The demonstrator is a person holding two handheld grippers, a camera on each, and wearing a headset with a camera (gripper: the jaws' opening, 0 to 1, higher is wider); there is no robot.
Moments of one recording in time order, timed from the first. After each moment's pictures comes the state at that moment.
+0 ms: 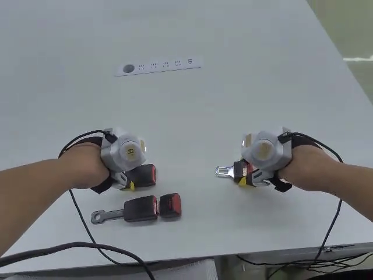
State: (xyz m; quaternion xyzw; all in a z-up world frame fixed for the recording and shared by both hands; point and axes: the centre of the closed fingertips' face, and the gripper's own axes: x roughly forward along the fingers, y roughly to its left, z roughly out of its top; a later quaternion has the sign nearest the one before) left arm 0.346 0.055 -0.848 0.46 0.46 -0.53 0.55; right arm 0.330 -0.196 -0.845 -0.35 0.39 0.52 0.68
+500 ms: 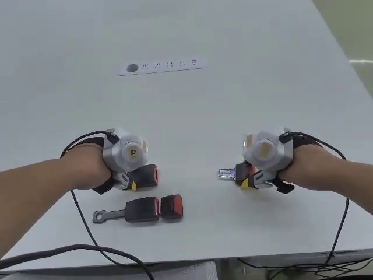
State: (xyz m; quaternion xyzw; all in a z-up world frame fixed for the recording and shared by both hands) left arm 0.346 0.056 -0.847 0.45 0.46 -0.53 0.55; right arm 0.330 -0.195 -0.846 -0.35 0.40 0.53 0.66
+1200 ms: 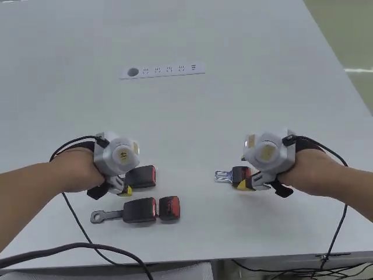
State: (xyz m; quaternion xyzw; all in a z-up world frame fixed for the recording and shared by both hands) left arm 0.343 0.062 -0.827 0.40 0.45 -0.49 0.63; right arm 0.332 -0.194 -0.805 -0.32 0.36 0.49 0.72
